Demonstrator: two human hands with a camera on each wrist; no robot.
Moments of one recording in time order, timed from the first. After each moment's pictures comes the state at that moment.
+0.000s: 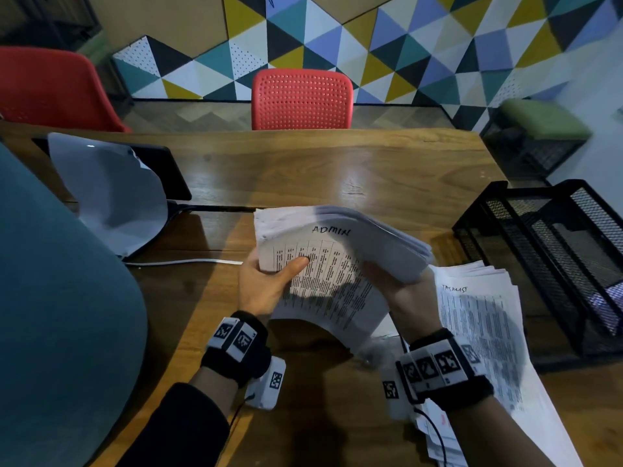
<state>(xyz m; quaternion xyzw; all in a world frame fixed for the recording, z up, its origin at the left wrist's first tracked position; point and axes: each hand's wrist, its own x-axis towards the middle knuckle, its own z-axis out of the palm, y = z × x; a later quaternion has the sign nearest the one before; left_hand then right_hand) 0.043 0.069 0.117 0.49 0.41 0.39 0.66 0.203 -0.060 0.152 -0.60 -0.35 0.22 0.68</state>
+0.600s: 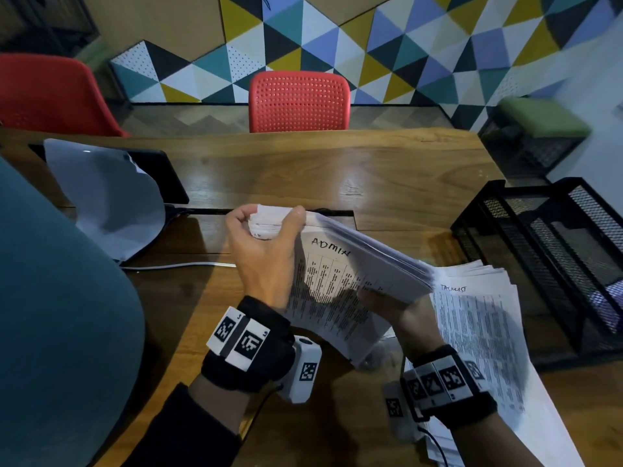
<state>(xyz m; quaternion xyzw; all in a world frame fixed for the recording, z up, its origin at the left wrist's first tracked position) 0.071 0.060 0.188 0.45 0.41 0.55 0.58 0.208 -0.081 0.132 -0.58 -0.35 0.33 0.66</state>
